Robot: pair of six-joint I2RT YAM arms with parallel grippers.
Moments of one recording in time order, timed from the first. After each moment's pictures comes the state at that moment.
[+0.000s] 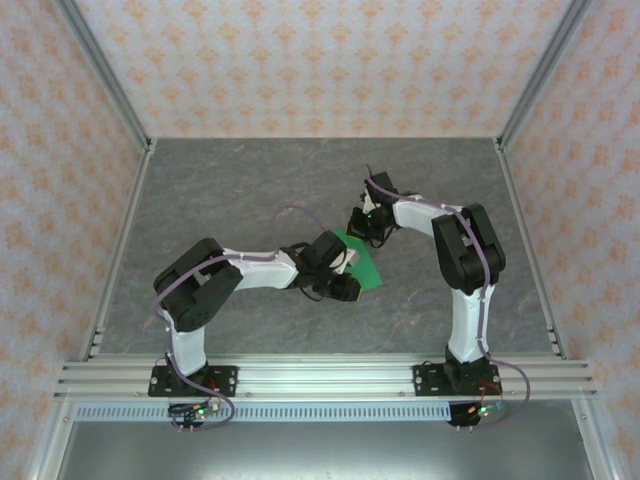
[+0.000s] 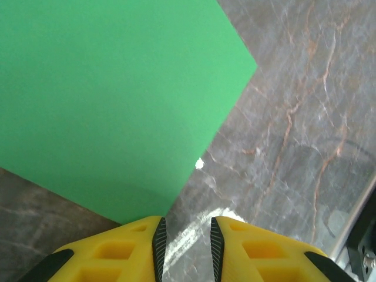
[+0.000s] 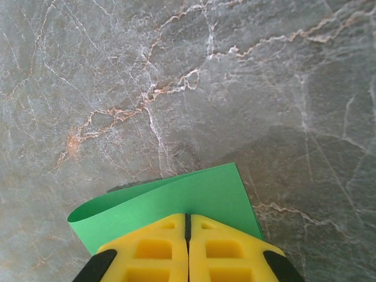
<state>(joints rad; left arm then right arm) -0.82 1.87 0.99 -0.13 0.44 -0.58 0.38 2.03 1.30 -0.42 -0.41 0.60</state>
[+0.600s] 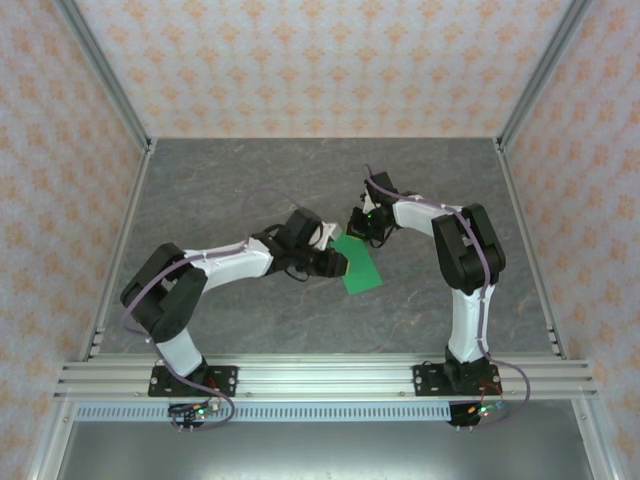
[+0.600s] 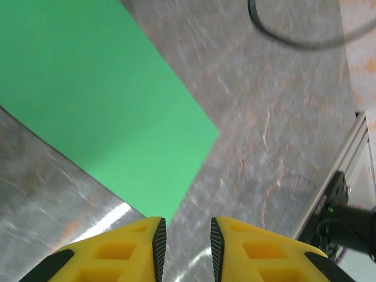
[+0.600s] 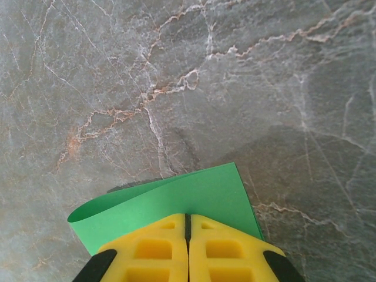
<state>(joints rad) -0.65 1.72 1.00 -0.16 0.50 -0.58 0.38 2.03 1.30 -0.42 -0.41 0.60</state>
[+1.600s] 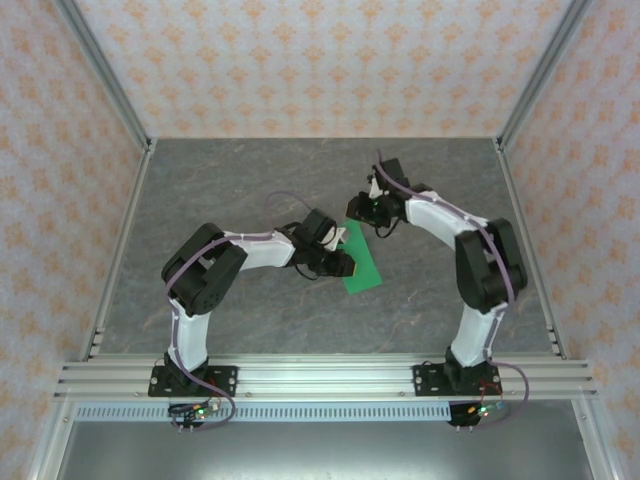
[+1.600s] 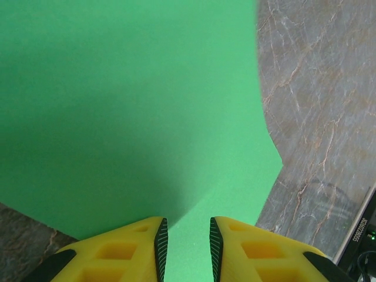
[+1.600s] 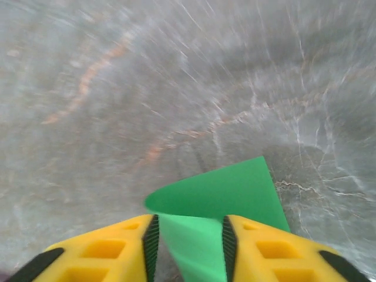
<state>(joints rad) -0.66 1.98 1.12 -0.14 0.52 -0.59 0.38 1.79 1.29 -0.45 -0.32 0.58</state>
